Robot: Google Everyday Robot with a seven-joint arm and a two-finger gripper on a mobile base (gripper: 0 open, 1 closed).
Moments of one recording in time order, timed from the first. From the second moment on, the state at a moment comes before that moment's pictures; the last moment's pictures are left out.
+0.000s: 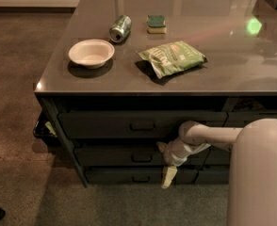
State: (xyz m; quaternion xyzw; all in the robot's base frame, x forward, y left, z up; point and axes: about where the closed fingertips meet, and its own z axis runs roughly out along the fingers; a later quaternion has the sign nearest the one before) arm 0.551 -0.108 0.399 -0.71 0.67 0.17 0.17
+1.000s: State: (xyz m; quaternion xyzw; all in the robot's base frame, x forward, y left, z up) arm 0.549 -0.108 0.402 -0.70 0.67 0.18 0.16
